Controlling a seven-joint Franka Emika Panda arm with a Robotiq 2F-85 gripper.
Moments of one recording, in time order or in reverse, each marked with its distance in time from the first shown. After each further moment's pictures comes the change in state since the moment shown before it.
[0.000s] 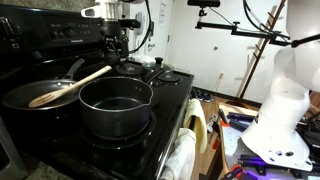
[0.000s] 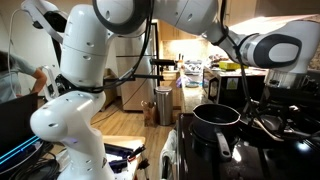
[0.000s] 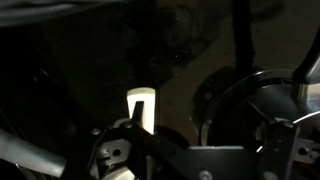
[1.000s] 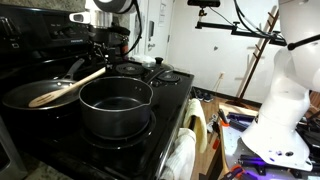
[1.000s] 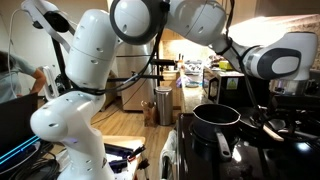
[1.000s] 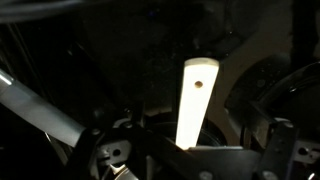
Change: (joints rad) arm 0.004 0.109 0.025 0.076 -0.037 0.153 0.000
